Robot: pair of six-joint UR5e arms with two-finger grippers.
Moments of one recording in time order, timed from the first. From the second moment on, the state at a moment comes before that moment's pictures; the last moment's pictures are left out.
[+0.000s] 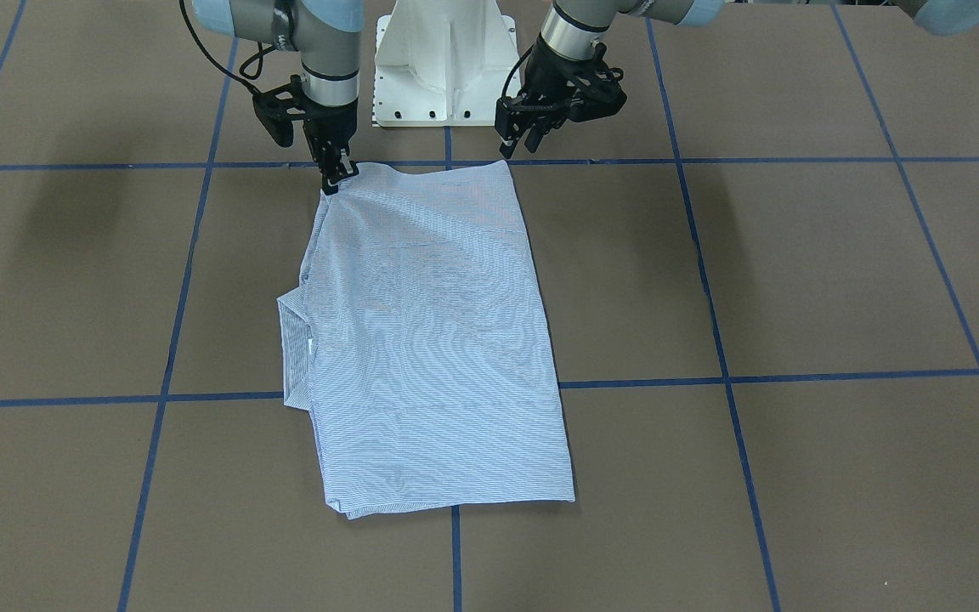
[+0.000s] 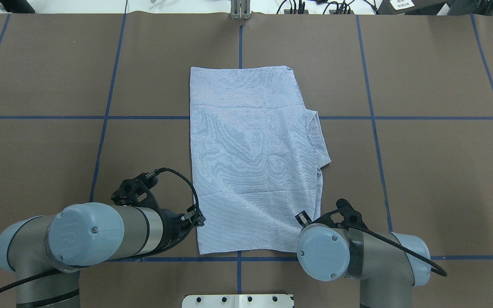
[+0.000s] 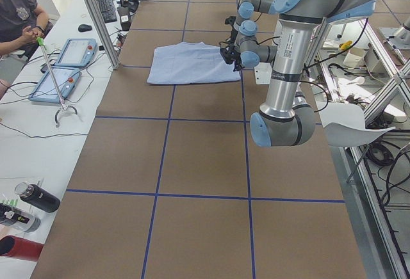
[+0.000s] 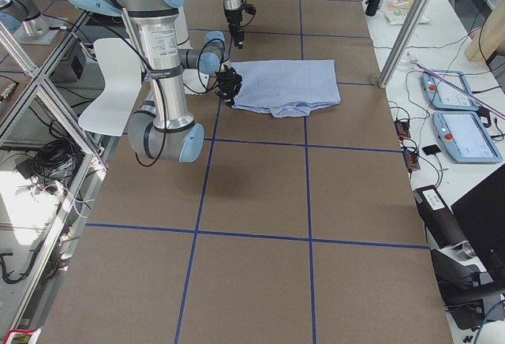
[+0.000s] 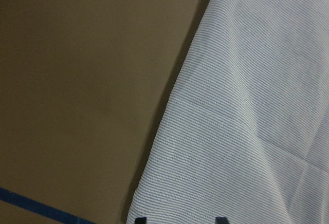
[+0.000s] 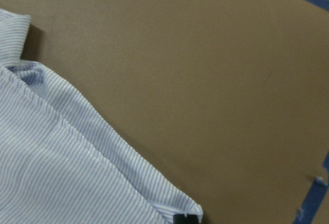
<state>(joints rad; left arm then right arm) -0.25 -1.92 -2.07 -1.82 -1.64 -1.95 0.17 -1.21 1.98 -1.75 1.47 2.46</state>
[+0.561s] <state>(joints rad) -0.23 -1.91 -2.03 -1.84 -1.63 -1.99 0.17 -1.21 2.03 -1.81 1.47 2.46</state>
